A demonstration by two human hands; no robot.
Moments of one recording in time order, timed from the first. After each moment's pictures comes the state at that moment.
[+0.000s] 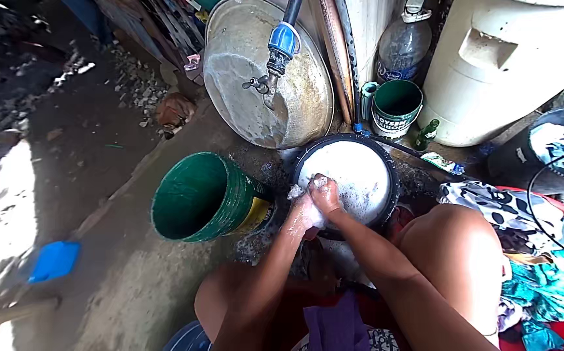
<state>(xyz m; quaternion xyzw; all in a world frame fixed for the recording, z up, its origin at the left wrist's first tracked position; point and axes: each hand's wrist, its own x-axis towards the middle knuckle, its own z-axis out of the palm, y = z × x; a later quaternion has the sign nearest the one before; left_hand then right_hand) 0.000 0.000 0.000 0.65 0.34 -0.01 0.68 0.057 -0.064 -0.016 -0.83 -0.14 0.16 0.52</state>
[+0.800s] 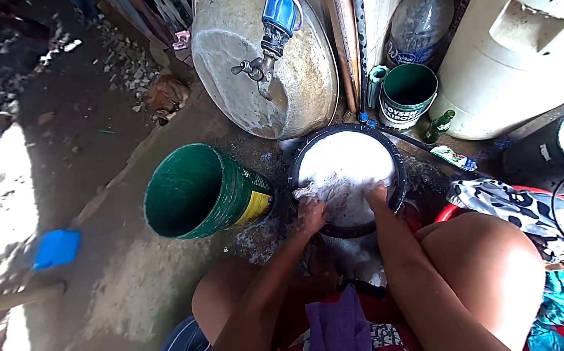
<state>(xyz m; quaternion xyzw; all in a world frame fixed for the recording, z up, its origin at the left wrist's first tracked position) -0.001 0.039 -0.090 0.95 0.07 -0.29 0.08 0.114 -0.151 -0.162 -0.84 0.19 0.31 0.39</state>
